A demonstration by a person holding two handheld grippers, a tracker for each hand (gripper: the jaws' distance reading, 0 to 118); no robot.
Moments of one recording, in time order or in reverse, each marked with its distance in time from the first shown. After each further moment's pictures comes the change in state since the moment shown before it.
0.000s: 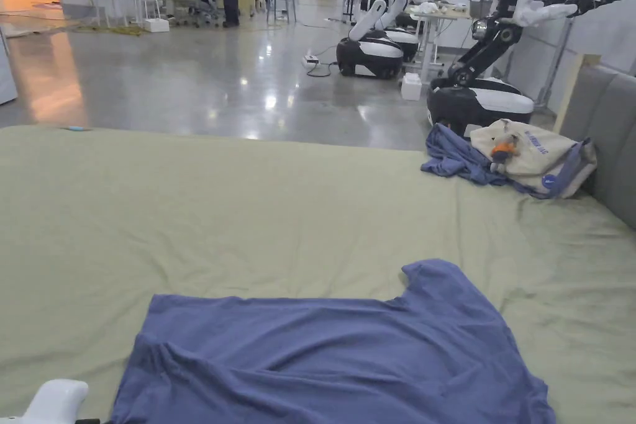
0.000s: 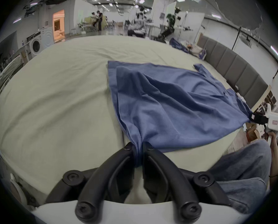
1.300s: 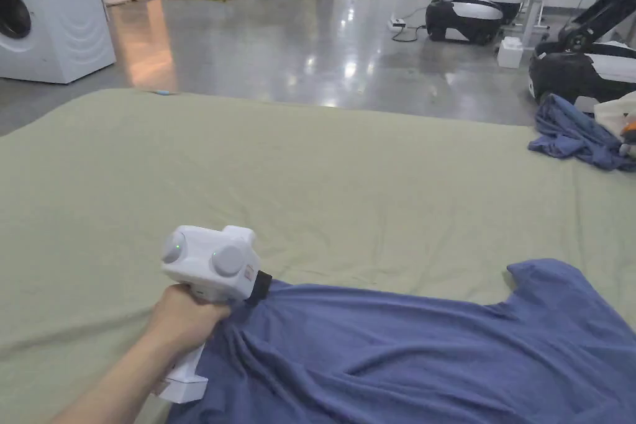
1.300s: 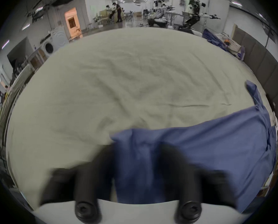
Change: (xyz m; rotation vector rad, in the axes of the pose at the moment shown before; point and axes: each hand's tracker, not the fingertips) left arm -0.063 0.187 -0.174 -0.363 0.076 0.126; right arm -0.072 0.068 0.019 0.360 0.011 0.062
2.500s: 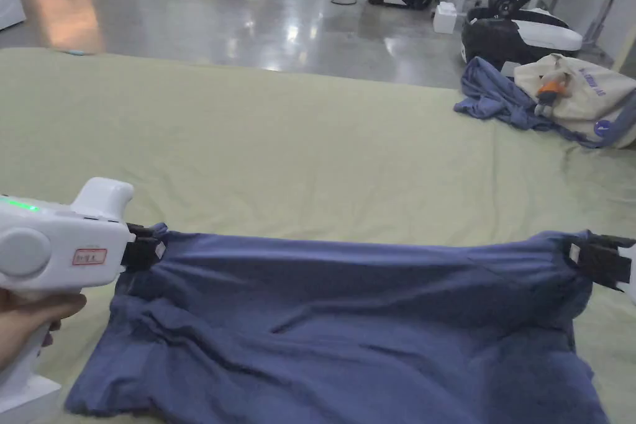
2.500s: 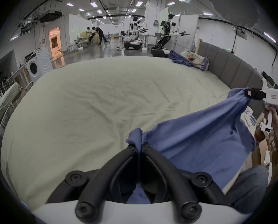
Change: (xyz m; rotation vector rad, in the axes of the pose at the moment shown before) left arm 0.046 -0.088 0.131 0.402 -0.049 -0.242; right arm 0.105 0.071 -0.123 -0.221 0.142 -0.045
